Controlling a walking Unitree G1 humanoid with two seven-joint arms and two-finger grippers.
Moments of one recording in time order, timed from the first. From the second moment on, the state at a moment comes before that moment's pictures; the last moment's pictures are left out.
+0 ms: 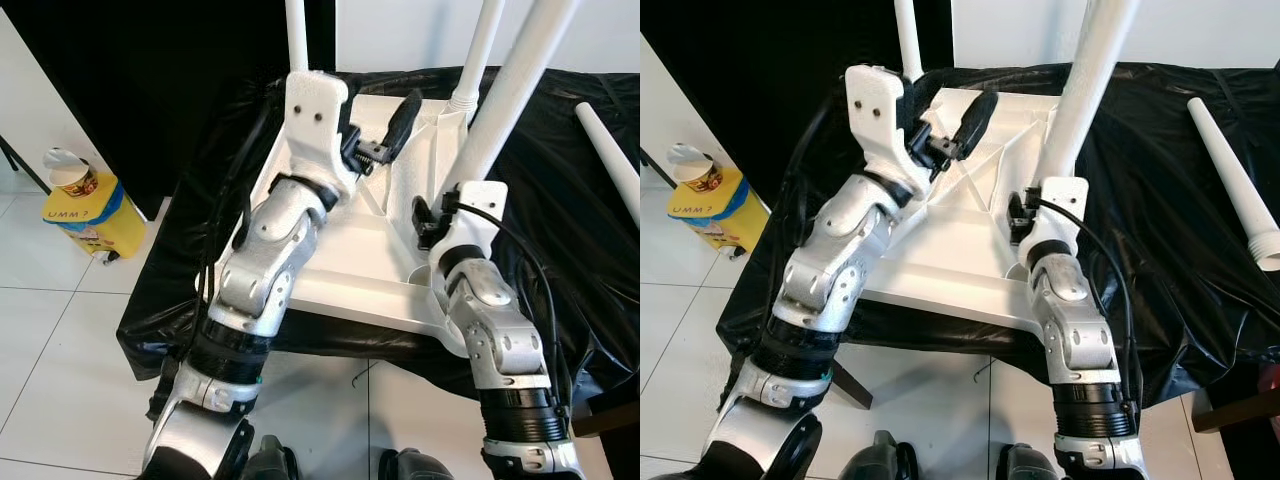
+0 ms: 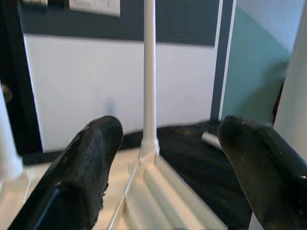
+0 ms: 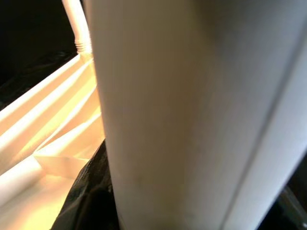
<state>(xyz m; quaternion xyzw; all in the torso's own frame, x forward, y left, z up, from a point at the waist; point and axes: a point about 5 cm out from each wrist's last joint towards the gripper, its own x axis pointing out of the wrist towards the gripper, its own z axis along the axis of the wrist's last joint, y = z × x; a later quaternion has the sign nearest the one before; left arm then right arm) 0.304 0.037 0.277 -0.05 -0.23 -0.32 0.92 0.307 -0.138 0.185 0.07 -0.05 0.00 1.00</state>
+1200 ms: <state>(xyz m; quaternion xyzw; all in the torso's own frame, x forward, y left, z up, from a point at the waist) 0.303 0.040 0.142 0.28 -0.06 -0.41 0.86 0.282 -0.147 0.188 0.03 -0.09 0.00 1.00</state>
